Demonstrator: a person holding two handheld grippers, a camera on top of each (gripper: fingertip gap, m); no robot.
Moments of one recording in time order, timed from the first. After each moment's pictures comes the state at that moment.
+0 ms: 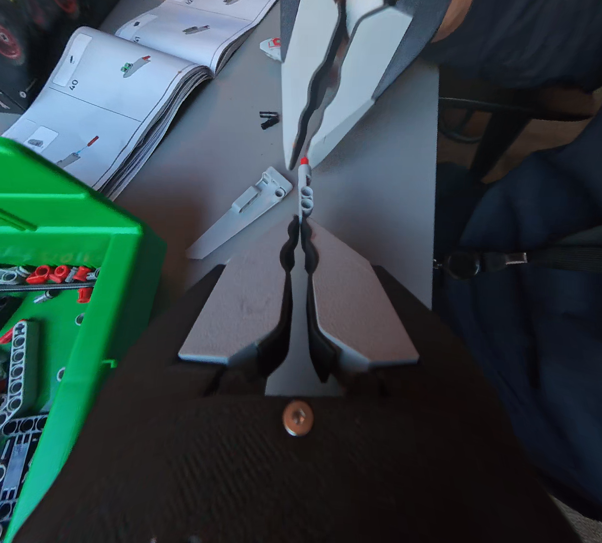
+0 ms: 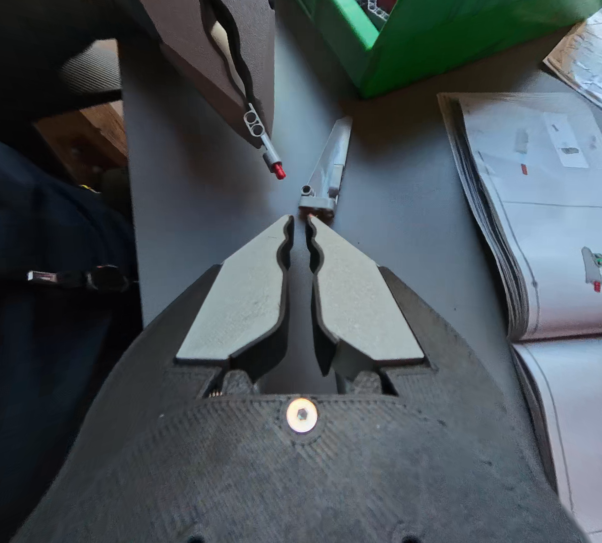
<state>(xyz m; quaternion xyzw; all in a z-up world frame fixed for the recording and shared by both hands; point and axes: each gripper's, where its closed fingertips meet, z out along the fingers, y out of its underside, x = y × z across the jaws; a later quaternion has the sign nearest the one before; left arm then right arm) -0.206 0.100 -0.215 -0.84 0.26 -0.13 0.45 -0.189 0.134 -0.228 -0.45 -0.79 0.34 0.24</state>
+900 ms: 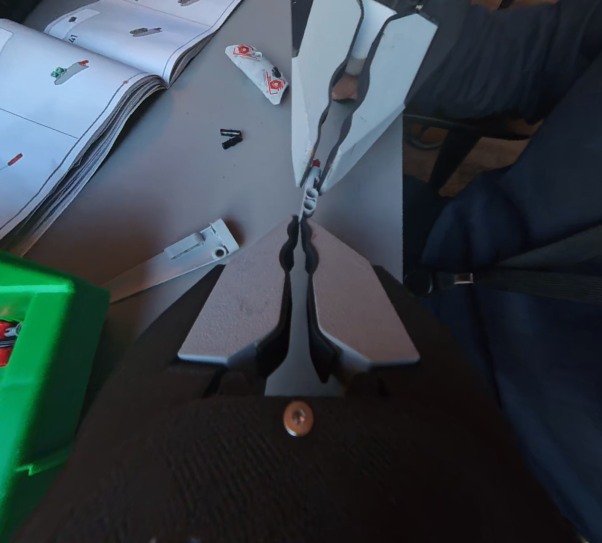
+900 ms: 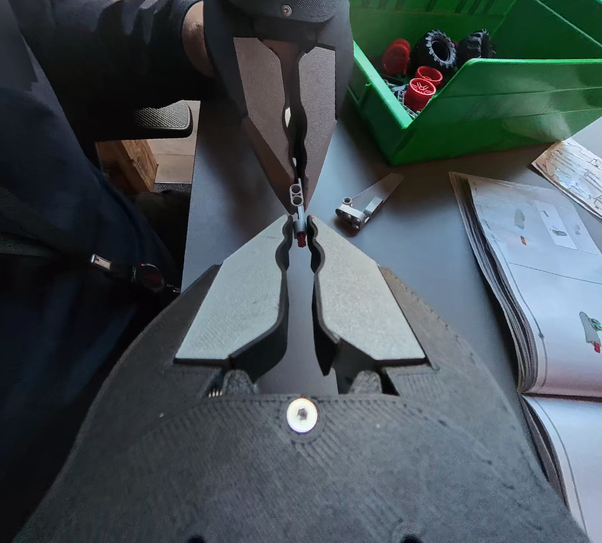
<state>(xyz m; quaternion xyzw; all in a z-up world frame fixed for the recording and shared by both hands) -0.175 0.109 -0.215 -0.84 0.26 -0.19 0.43 -0.174 0.108 -0.202 -0.35 -0.78 0.43 0.29</state>
